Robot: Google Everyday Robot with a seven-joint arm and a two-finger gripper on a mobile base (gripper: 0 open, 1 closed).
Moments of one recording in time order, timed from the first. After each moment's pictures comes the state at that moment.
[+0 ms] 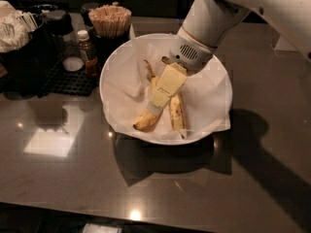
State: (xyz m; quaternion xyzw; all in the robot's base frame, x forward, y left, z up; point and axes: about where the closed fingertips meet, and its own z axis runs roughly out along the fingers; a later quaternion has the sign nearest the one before) arm 0.502 -0.023 0.889 -0.53 0.82 0.20 0.07
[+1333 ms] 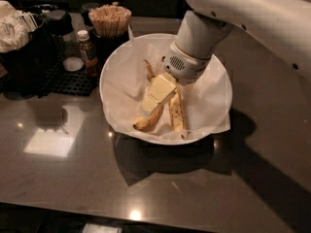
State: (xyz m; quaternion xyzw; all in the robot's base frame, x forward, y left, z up) arm 0.511 -0.027 0.855 -0.42 0.90 0.16 0.04
